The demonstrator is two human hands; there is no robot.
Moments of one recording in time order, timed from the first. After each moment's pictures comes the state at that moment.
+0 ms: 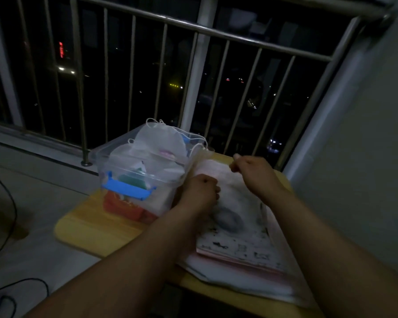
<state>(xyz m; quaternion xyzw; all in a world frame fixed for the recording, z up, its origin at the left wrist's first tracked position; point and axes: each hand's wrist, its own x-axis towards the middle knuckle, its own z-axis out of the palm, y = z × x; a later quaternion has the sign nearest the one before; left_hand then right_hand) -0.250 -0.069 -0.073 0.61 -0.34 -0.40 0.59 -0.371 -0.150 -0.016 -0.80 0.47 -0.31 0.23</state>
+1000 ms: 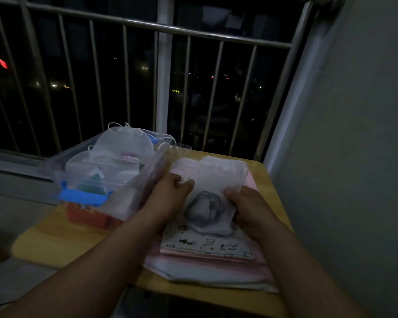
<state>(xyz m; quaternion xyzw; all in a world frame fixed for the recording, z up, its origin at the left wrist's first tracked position) -0.265 -0.057 -0.076 0.68 -0.45 -0.28 0.51 -0.451 -0.125 -0.081 -0.56 0.47 -0.40 0.56</state>
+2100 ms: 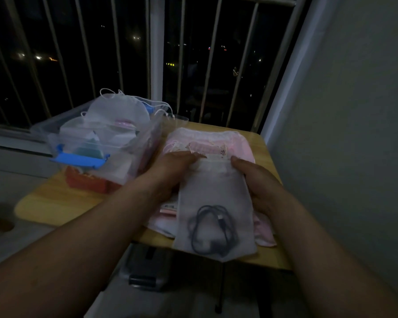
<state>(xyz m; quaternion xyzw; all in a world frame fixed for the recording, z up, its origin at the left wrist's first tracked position) -0.279 -0.056 -0.080 0.54 -0.36 -0.52 0.56 -0.471 -0.103 -0.075 -0.44 0.44 -0.39 0.67</state>
